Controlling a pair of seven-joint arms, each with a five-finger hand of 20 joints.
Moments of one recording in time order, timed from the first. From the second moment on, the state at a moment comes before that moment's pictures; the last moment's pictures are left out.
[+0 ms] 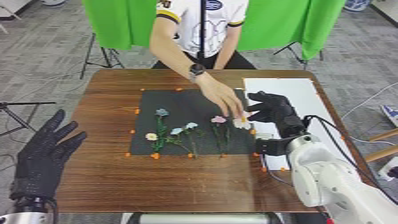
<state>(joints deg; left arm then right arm) 154.2 -40.0 -104.8 -135.6 24.5 27.6 35.5 -93.1 -41.8 63.6 -119.7 -63.4 31.1 14.5</state>
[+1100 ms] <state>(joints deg) 153.8 -41.1 -104.5 -135.7 26.1 27.3 34.6 -93.8 -41.6 63.8 -120.0 -64.3 30.3 14.5</state>
